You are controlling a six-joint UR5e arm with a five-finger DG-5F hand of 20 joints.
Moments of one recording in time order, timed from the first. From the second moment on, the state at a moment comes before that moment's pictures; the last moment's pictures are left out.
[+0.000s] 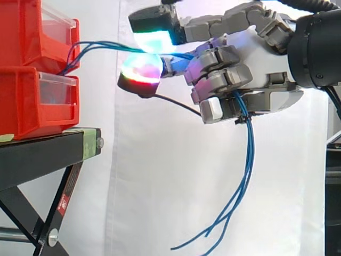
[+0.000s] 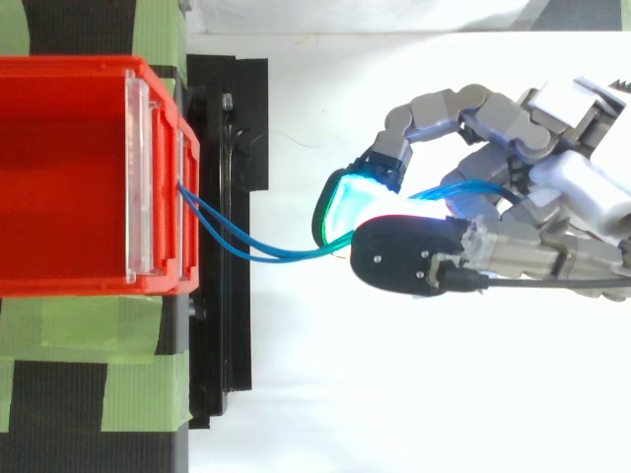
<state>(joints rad) 0.41 -1.91 -1.70 -2.66 -0.57 -0.14</state>
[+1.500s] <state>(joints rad) 0.41 -1.91 -1.70 -2.66 -0.56 -0.14</state>
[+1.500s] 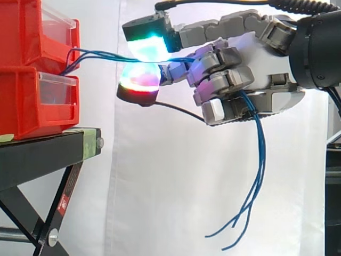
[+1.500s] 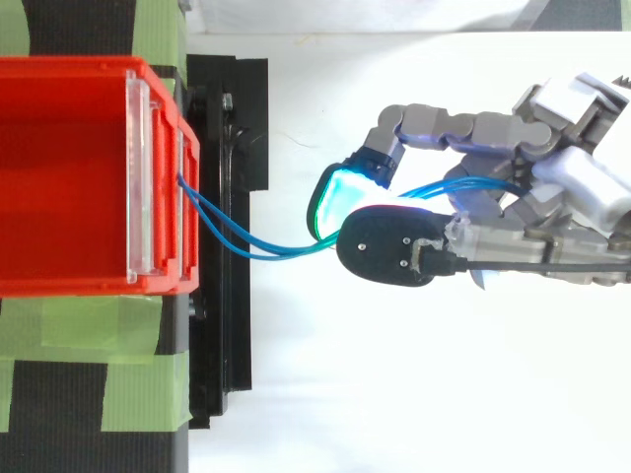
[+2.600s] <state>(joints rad) 0.41 -1.91 -1.70 -2.60 -0.47 -0.33</state>
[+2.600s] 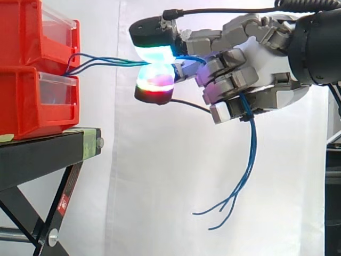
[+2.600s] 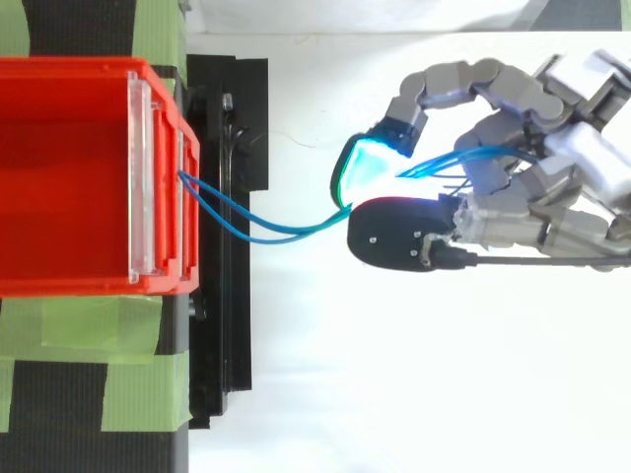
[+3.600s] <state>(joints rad) 0.42 -1.91 -1.70 -2.44 -0.44 -0.45</state>
